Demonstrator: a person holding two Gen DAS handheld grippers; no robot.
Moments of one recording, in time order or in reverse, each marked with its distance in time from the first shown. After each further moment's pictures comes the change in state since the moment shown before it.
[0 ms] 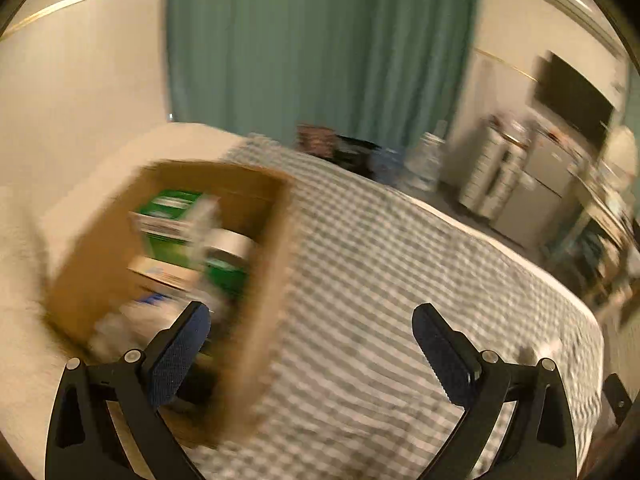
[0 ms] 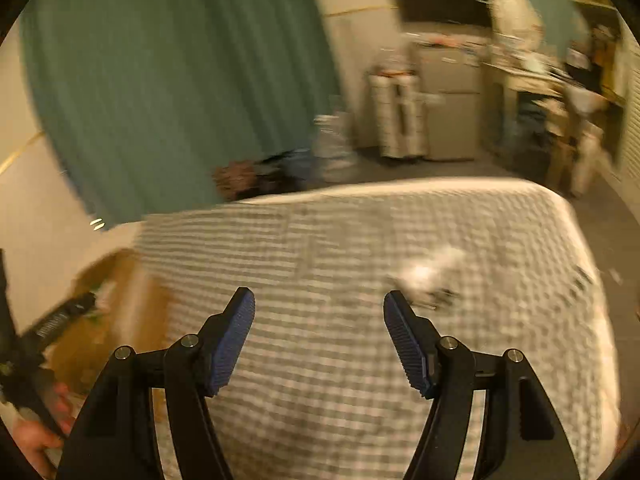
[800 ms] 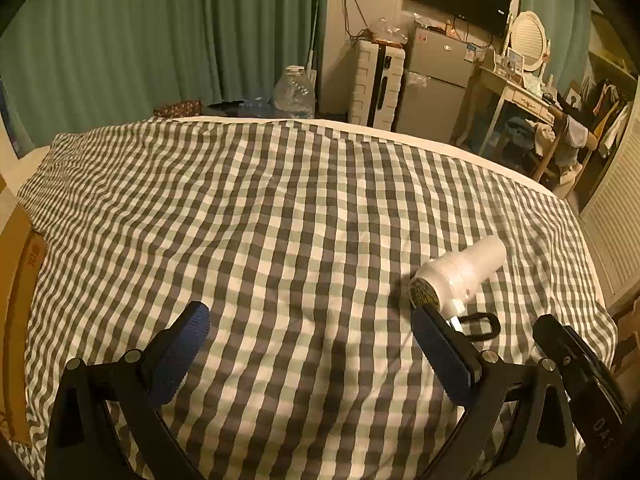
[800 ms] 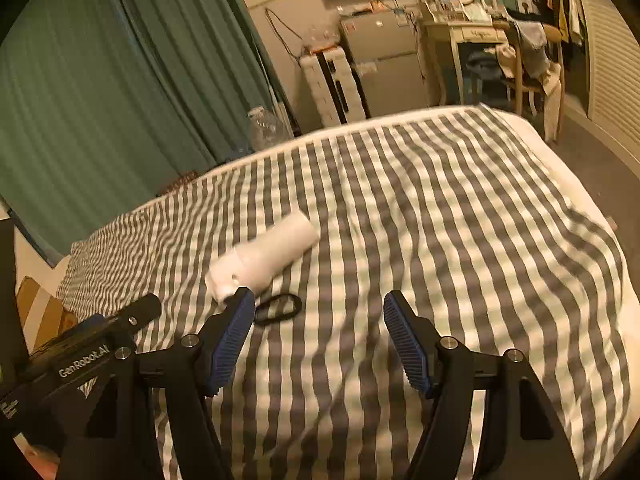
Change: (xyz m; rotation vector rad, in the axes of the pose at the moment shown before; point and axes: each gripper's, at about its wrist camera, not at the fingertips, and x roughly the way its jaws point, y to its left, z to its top) left arm 0.106 -0.245 -0.091 0.315 0.116 -0.219; right arm 0.115 -0.153 -0.019 0.150 -0.008 -0.025
